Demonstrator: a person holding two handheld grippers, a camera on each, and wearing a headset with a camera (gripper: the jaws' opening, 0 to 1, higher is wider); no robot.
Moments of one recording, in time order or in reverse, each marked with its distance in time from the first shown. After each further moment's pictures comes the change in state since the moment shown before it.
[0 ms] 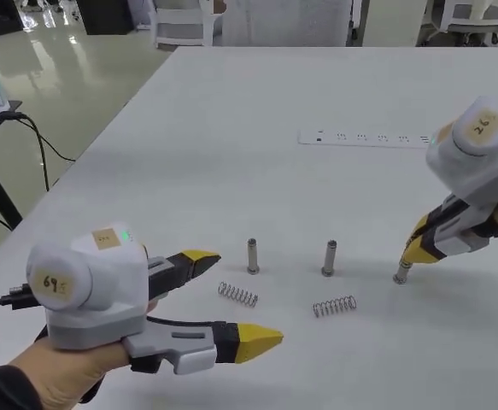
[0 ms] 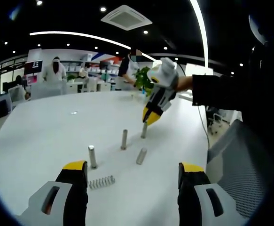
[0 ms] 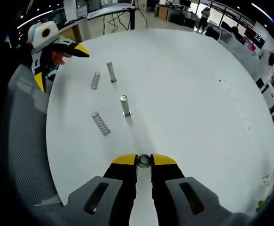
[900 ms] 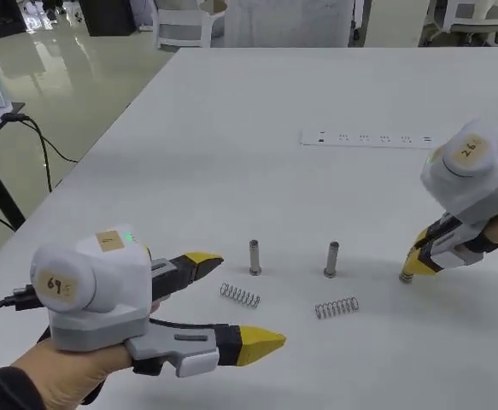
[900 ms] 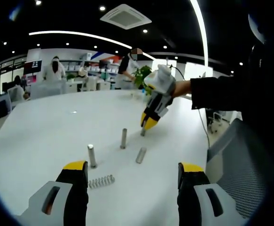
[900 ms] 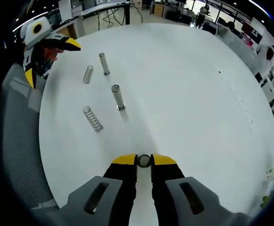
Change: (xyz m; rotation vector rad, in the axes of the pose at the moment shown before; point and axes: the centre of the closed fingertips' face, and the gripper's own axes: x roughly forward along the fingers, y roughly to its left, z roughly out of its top) left arm 0.000 0.000 -0.002 0.003 0.011 -0.002; right arm 0.018 -0.003 -0.013 0.032 0.021 -0.017
